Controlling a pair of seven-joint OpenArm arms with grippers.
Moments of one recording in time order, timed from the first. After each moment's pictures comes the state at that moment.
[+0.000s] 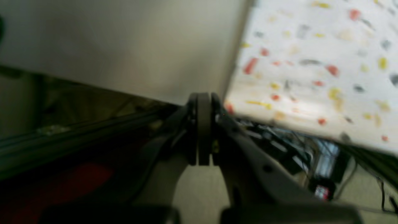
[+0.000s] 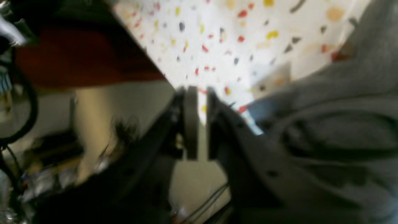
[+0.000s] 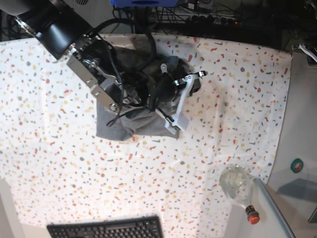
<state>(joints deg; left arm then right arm) 21.1 -16.1 -57.0 91.9 -6.6 -41.7 48.3 10.3 7.4 -44.4 89.8 51.2 -8.2 -58.2</state>
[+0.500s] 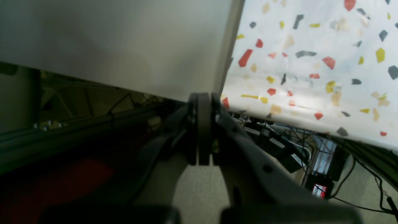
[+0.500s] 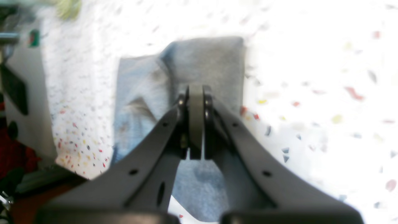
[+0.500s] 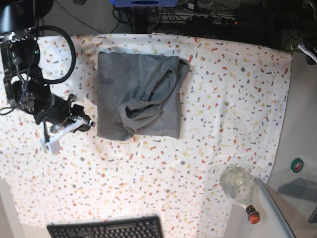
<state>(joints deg) 20.9 -15.5 -57.1 91.7 -6.7 -41.7 48.0 -2.5 17.7 -6.5 92.1 50.4 -8.6 -51.3</state>
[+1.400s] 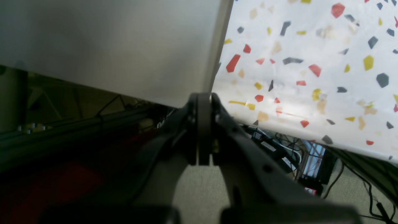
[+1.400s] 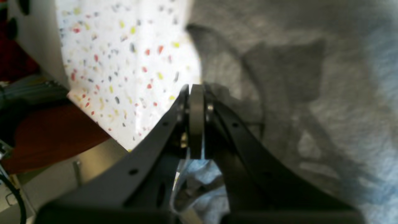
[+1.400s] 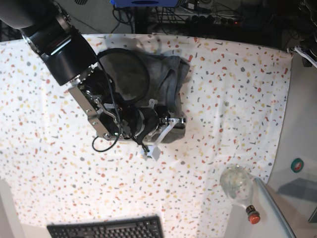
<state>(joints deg) 19.2 -13.8 -56.8 91.7 -6.5 -41.7 48.0 18.5 1.6 -35.3 67.4 50.0 -8.7 -51.3</state>
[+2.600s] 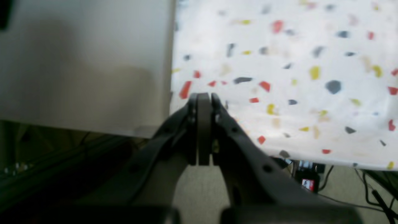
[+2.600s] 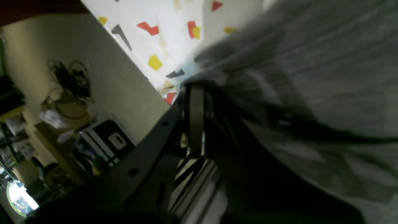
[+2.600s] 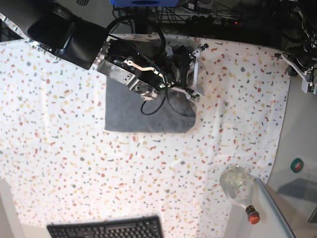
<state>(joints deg) 18.0 -13.6 -47.2 91.8 -6.1 -41.5 47.9 18.5 1.3 -65.6 68.9 50.5 -8.7 -56.7</state>
